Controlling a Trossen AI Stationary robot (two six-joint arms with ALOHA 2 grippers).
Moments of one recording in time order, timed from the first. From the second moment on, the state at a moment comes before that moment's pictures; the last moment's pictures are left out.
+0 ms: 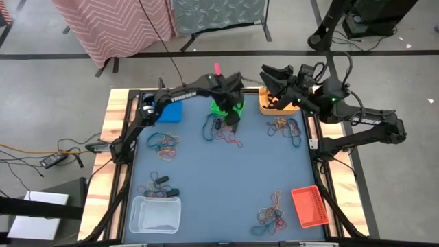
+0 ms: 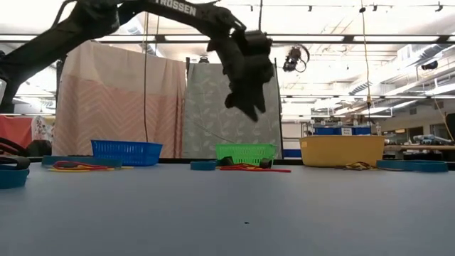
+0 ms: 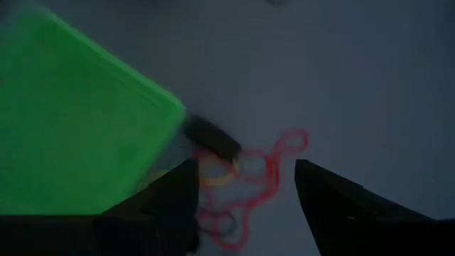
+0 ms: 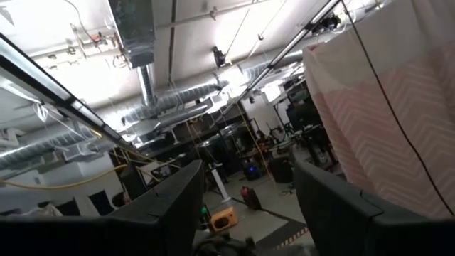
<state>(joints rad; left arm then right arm) 0.39 2.27 2.19 -1.09 0.27 0.04 -0.16 1.05 1.10 0.37 0.26 0.36</state>
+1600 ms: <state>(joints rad) 0.39 2.06 1.47 -0.48 -0.03 -0.37 -0.17 1.05 1.10 0.33 0.27 0.37</state>
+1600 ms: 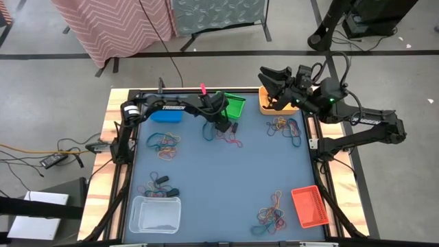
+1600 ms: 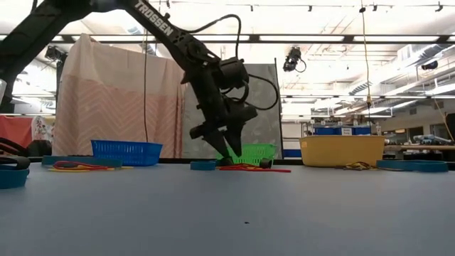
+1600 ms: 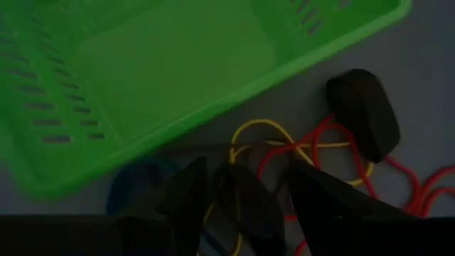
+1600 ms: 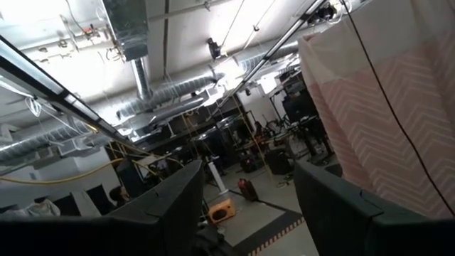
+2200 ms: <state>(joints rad) 0.39 2.08 1.47 -0.48 -0.03 -0.37 -0.17 1.05 1.10 0.31 0.27 0.37</state>
